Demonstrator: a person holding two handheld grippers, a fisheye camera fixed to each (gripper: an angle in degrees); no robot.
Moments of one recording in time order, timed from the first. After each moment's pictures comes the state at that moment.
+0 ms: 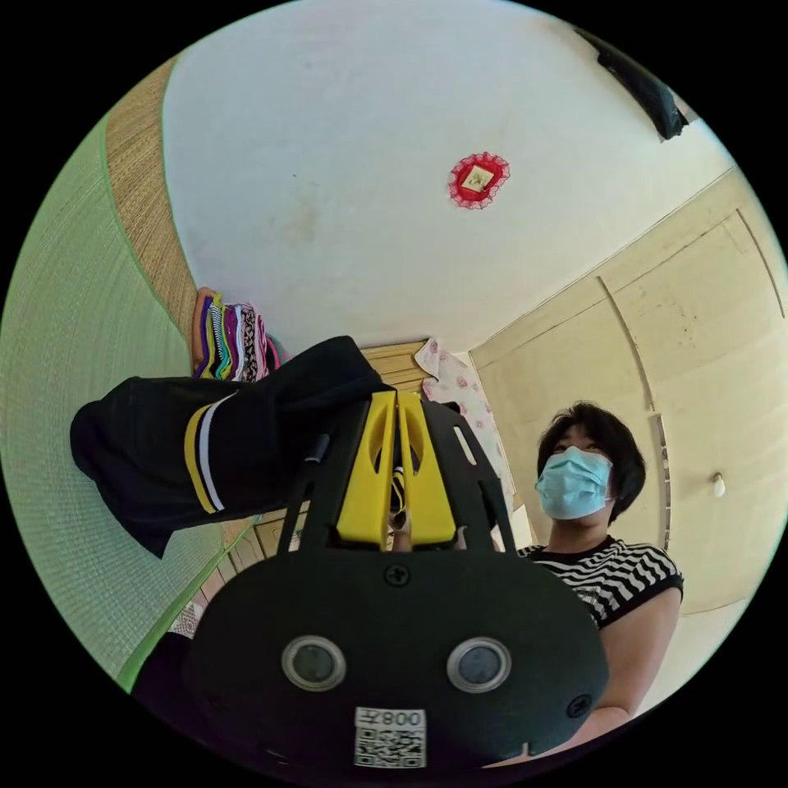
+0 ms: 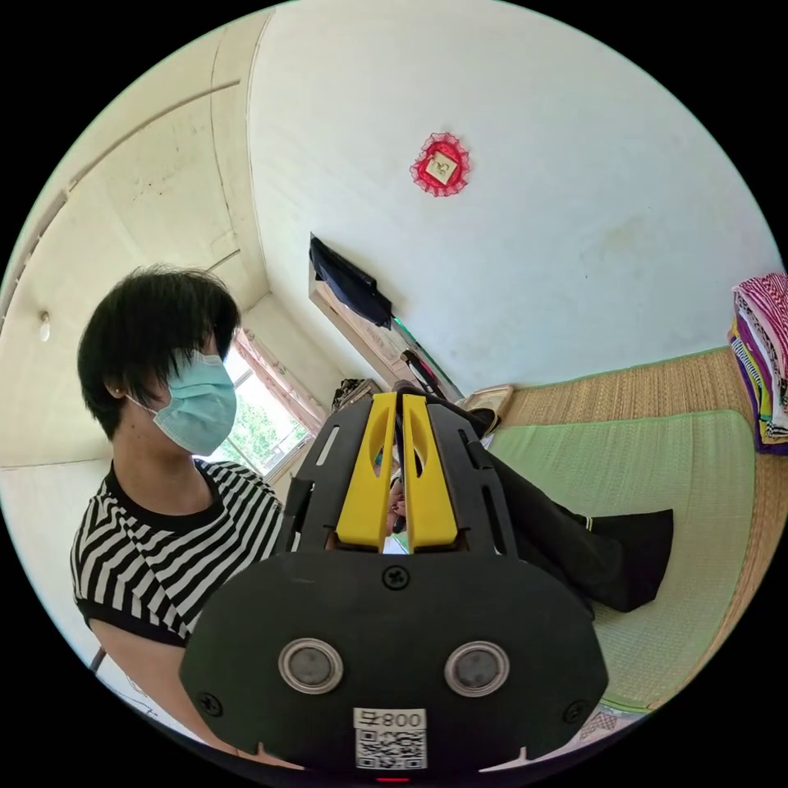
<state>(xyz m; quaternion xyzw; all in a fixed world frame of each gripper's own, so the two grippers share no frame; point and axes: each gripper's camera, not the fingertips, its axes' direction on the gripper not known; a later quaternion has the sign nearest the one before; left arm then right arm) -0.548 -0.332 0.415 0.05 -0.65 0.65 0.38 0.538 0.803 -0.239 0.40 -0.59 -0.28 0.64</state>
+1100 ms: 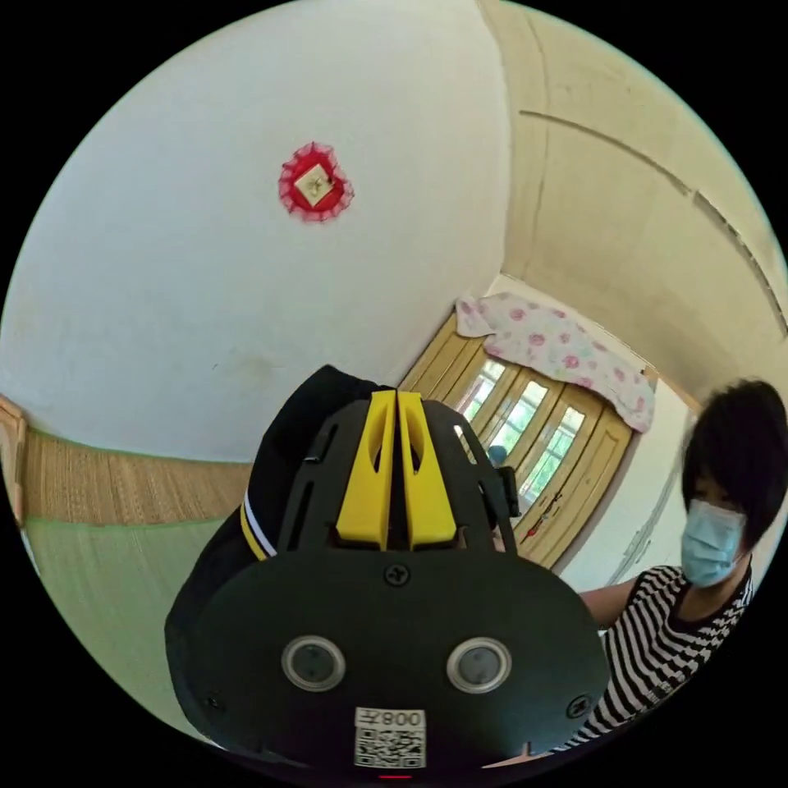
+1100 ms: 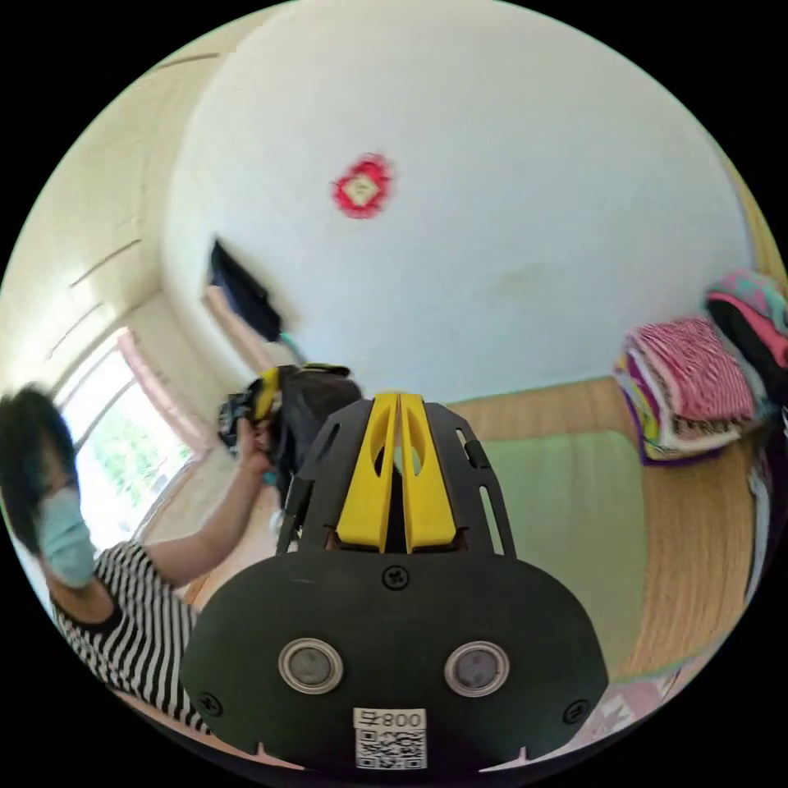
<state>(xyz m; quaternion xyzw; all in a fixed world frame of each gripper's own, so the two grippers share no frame) -0.768 -0.449 0.614 -0.04 -0.75 0.66 -0.03 0.547 0.632 -0.338 0.46 -0.43 -0.16 0.76</state>
